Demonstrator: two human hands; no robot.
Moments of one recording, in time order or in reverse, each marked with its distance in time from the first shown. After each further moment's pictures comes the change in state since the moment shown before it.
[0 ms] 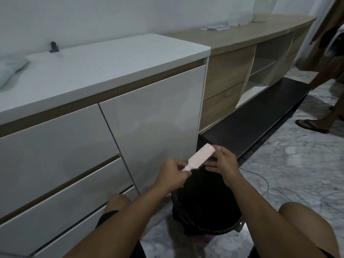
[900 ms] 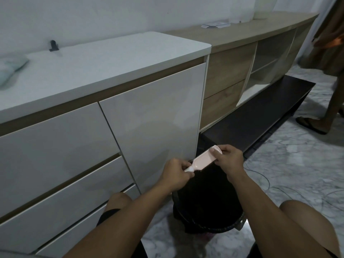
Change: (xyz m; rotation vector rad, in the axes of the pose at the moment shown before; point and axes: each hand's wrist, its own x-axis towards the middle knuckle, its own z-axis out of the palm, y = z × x) left_hand 0.004 -0.002 0.005 0.108 -0.031 0.092; right_hand 0.028 0.016 -0.013 -0.227 0.161 -0.174
